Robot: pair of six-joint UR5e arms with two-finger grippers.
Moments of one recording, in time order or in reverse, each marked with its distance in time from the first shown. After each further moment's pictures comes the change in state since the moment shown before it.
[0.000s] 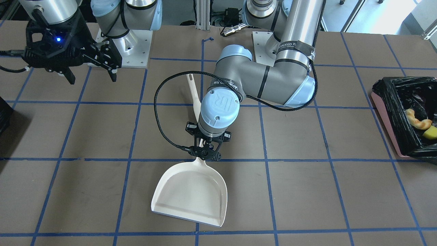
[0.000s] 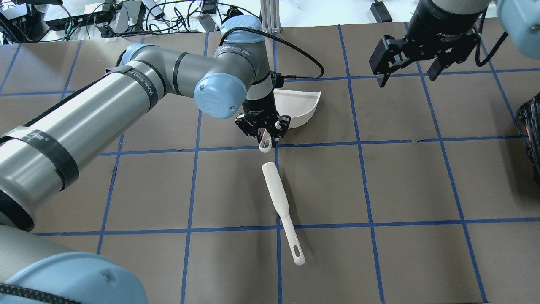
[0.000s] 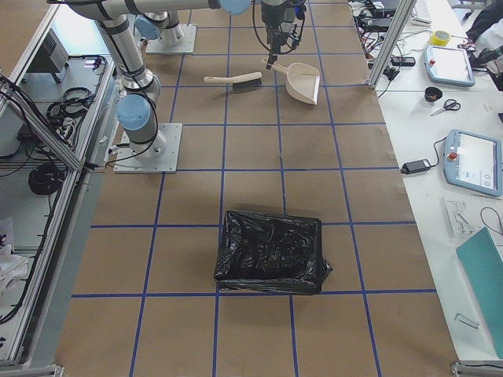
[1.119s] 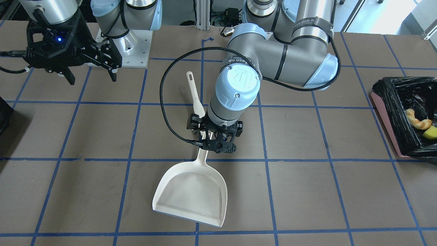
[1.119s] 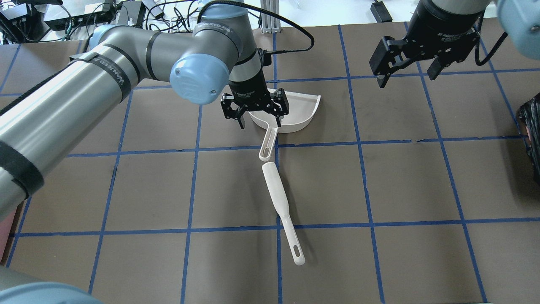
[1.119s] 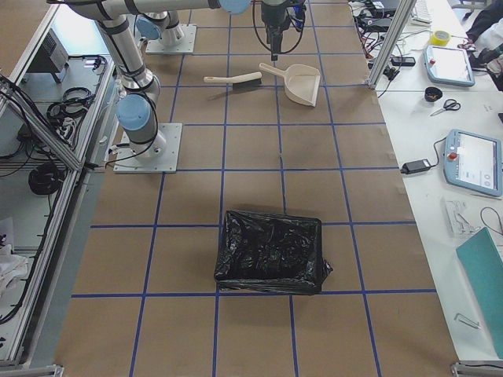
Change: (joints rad) left arm 0.055 0.099 0.036 -0.032 -0.002 -0.051; right arm 0.001 0.000 0.000 -0.001 -0.001 -0.019
